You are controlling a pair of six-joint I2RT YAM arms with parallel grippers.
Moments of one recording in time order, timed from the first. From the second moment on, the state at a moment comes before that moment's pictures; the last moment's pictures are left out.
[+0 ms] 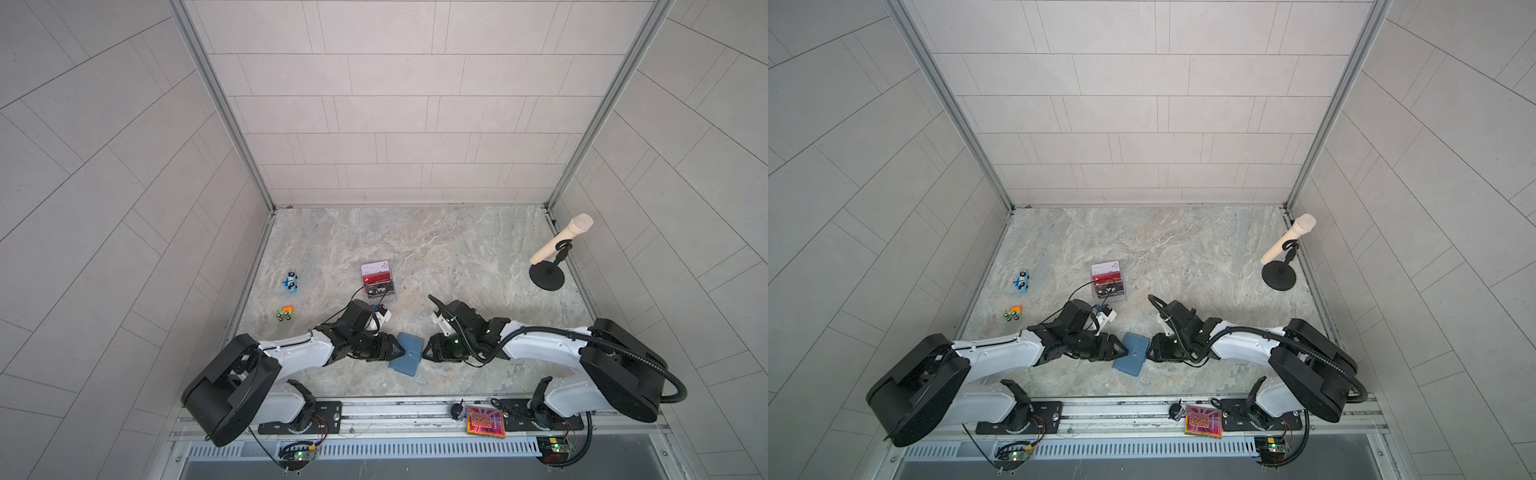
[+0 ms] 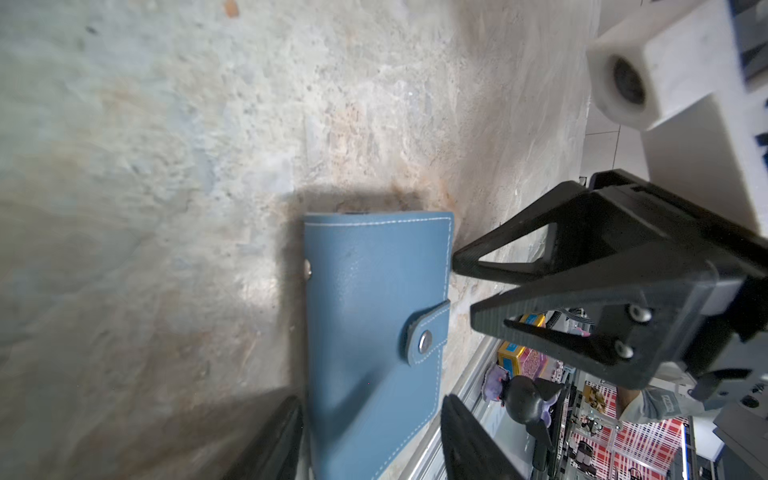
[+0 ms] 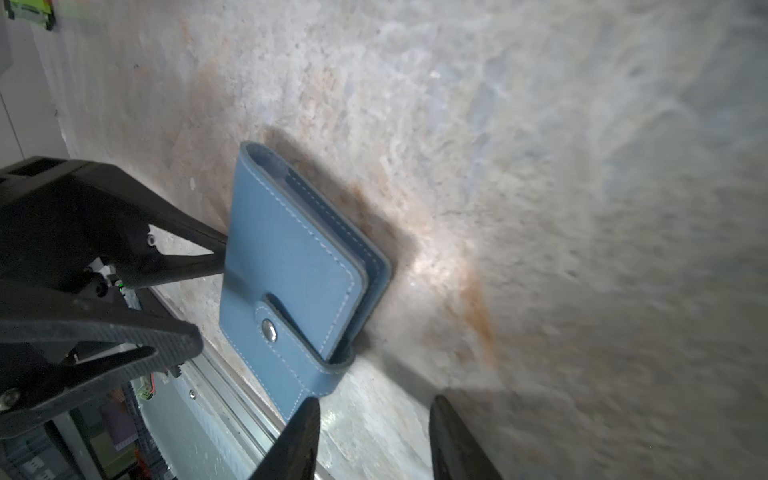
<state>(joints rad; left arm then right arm) -0.64 1.33 0.35 0.04 0.65 -0.65 0.83 1.43 0.55 -0.13 -0.40 0.85</state>
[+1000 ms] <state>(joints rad) -0.67 1.35 0.27 0.39 0.73 -0.91 0.83 1.50 0.60 -0.07 -0.42 0.87</state>
